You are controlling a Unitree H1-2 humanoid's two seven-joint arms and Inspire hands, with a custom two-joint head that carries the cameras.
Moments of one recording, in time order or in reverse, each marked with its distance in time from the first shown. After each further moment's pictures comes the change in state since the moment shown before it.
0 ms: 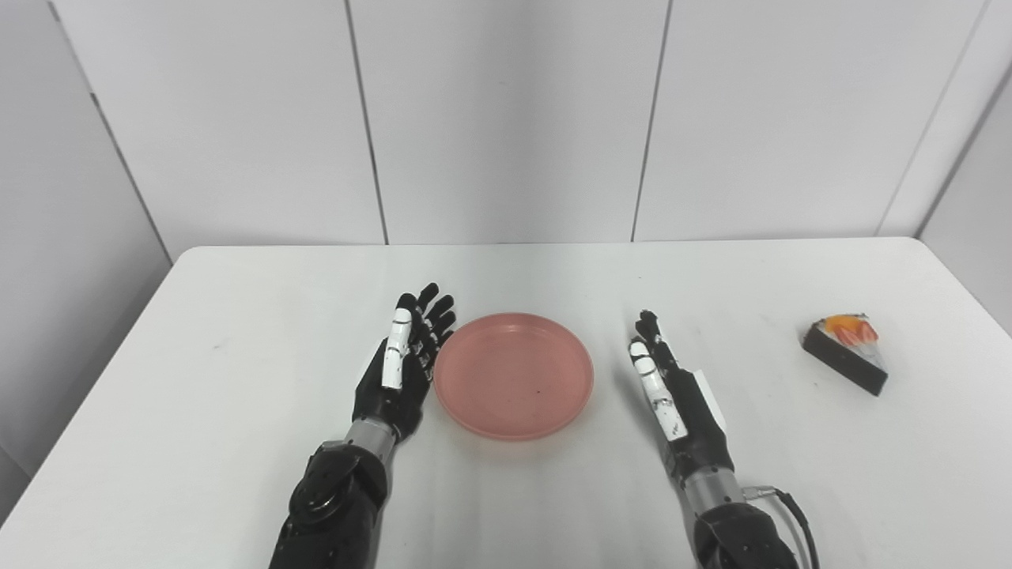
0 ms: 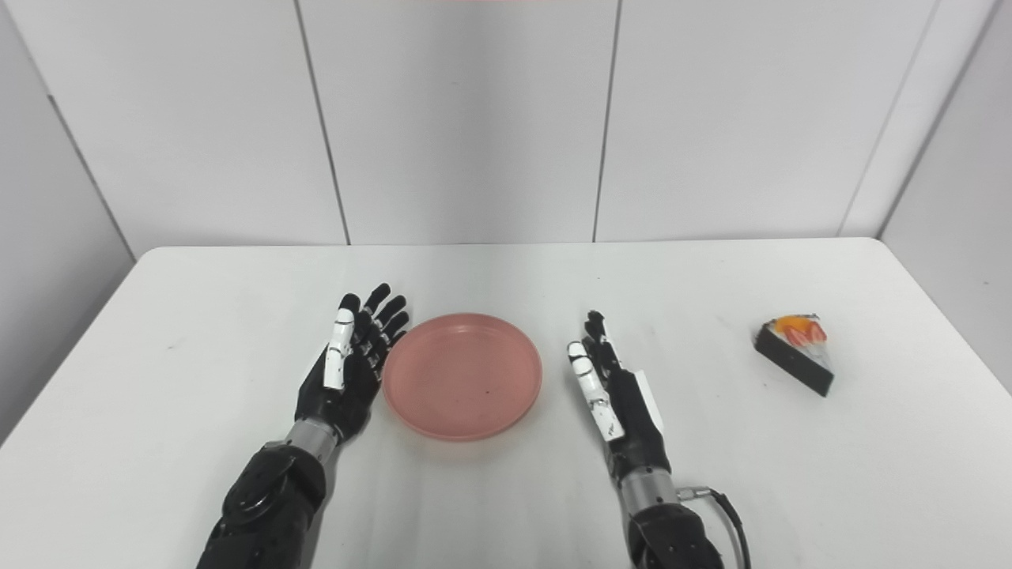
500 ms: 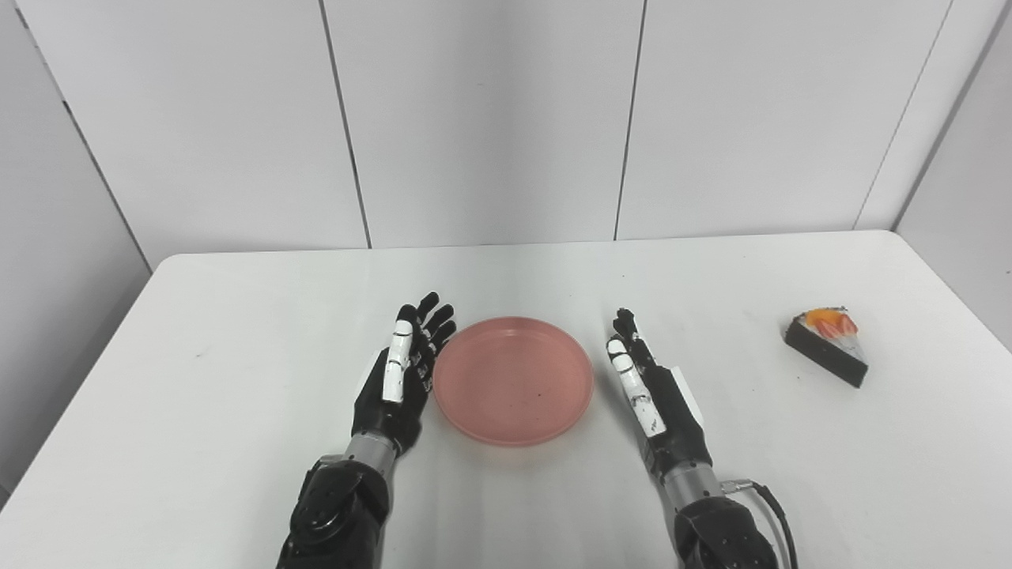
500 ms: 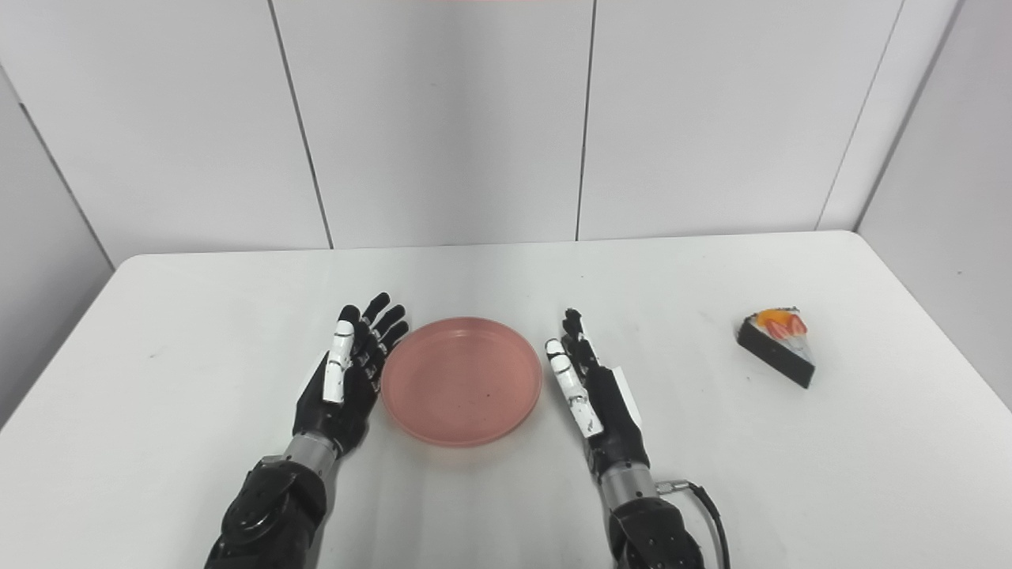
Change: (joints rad) left arm 0.031 -0.030 -0.033 -0.052 0.055 0.010 0.033; right arm -0.005 0.008 0.002 0.007 -0.005 0.000 0.000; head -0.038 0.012
